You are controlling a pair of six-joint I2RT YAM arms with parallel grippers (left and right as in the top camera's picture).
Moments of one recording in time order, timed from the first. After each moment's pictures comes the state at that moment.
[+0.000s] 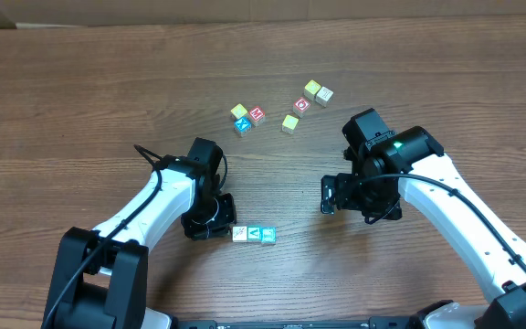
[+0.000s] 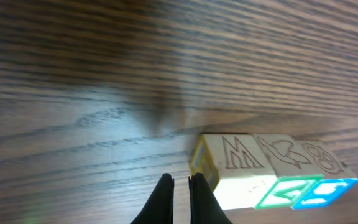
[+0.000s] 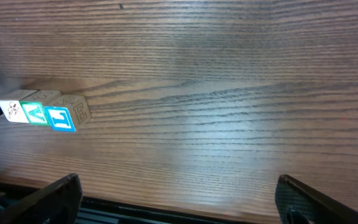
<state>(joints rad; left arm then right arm) -0.30 1.64 0.89 -0.92 0.27 -0.49 0.43 1.53 1.20 -1.22 -0.23 0.46</state>
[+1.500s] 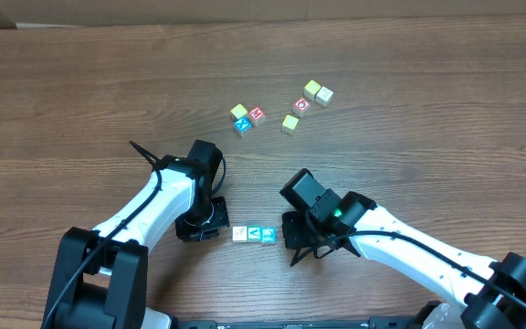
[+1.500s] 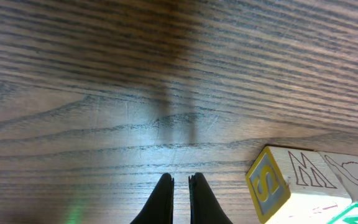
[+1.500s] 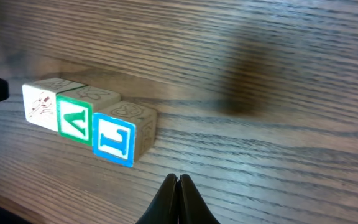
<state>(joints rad) -0.30 1.64 0.89 -0.96 0.12 -0.51 0.82 1.53 0.87 -0.61 -0.17 0.69</state>
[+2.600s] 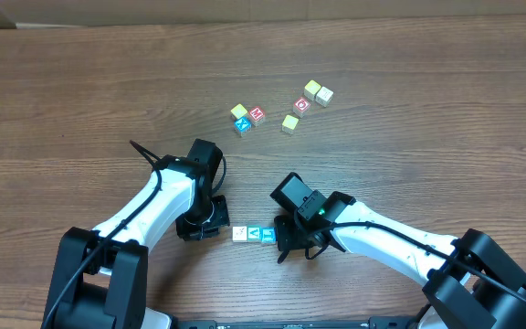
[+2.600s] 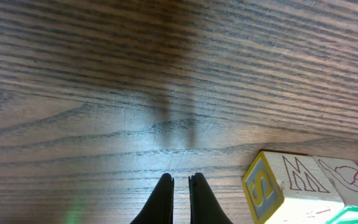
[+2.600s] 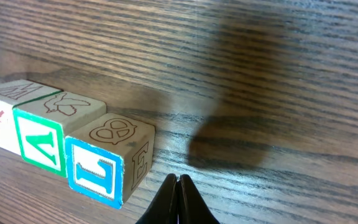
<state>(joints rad) -0.30 1.64 0.89 -0.95 0.12 -0.51 0.83 1.66 0.87 -0.52 -0.20 0.69</state>
